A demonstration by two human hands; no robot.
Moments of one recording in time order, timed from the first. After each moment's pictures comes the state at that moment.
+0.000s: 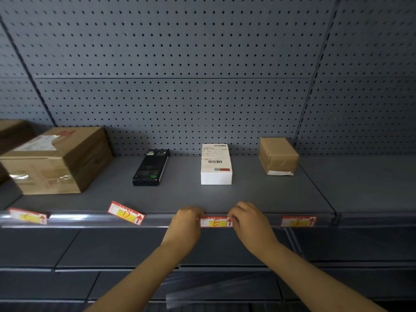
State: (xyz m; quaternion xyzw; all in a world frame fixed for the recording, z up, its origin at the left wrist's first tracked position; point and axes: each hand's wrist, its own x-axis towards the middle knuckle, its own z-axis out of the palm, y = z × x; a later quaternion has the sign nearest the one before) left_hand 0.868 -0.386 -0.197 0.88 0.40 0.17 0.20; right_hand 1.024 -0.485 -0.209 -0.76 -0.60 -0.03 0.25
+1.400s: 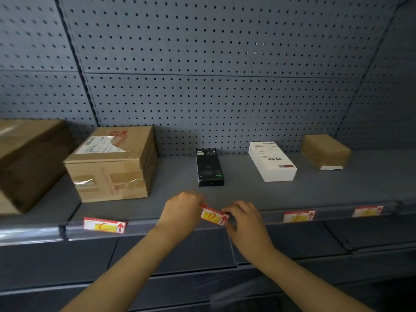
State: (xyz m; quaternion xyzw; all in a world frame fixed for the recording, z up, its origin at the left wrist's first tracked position) left_hand 0.687 -0.231 -0.163 0.94 0.31 0.10 0.08; right_hand 0.812 -0.357 -0.214 -0.79 -0.53 -0.03 0.30
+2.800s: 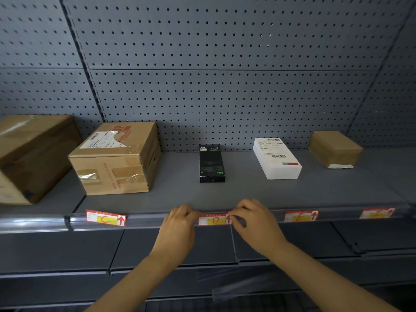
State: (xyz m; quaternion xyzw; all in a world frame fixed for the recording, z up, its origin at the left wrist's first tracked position) left_hand 0.663 -0.258 -0.216 0.93 0.31 0.19 0.11; right_hand 0.847 -0.373 -0.211 -0.74 -0.61 -0.05 0.27
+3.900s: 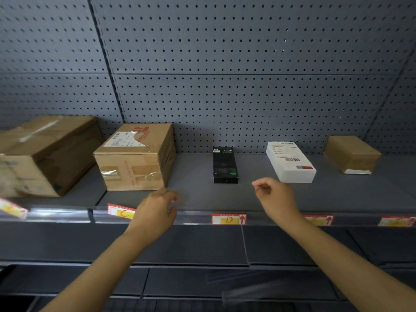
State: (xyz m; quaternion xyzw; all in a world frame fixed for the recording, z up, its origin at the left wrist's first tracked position) left_hand 0.609 -0.214 -0.169 0.90 0.37 0.21 0.12; right_hand 0.865 -0.349 -0.169 -0.78 -0.43 0.08 0.45
